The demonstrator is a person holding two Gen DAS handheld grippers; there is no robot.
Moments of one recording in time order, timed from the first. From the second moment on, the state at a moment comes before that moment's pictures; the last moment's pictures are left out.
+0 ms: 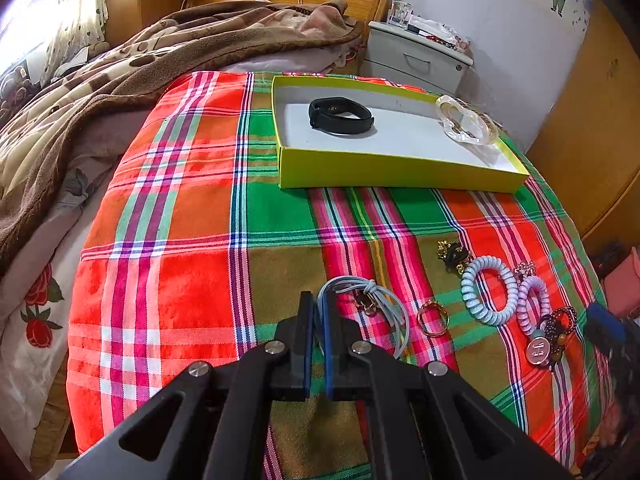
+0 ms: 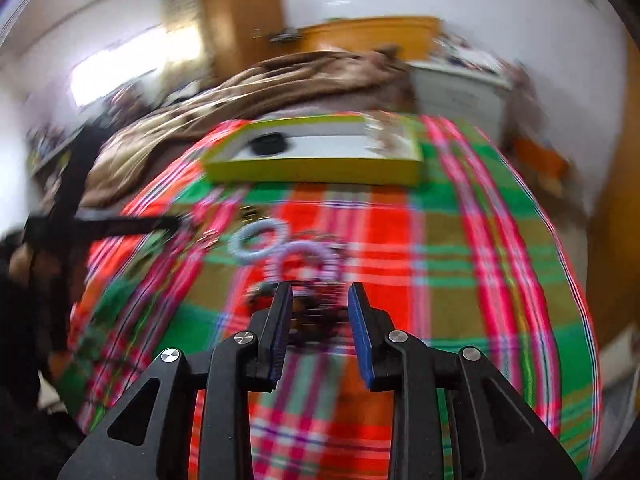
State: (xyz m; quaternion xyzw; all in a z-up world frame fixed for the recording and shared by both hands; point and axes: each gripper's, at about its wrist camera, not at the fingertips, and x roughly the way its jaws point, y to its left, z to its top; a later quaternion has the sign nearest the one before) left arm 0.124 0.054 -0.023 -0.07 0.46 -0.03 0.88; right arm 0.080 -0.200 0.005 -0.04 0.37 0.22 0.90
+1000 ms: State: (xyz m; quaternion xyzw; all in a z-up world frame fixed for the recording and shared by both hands) left arm 0.121 0.061 -0.019 -0.09 0.46 -0.04 0.88; right arm 0.099 -0.213 0.015 0.03 0.39 0.22 0.90
